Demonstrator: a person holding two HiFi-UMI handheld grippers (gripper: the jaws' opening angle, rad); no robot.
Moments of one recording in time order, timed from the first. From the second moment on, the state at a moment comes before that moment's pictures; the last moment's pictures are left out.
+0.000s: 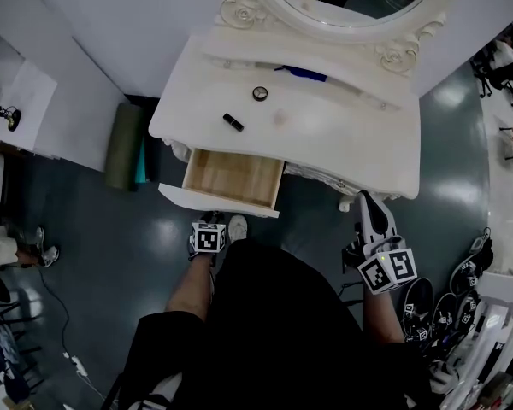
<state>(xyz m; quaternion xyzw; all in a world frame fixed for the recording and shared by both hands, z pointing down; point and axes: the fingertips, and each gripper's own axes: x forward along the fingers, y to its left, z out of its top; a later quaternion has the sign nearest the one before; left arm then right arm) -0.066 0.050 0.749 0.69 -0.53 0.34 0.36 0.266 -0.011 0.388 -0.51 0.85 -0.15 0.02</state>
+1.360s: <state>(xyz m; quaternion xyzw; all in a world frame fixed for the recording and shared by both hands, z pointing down) -0.081 0.079 0.661 0.73 -0.56 0.29 0.27 0.237 -0.002 0.394 -0.45 0.88 -0.16 0.04</state>
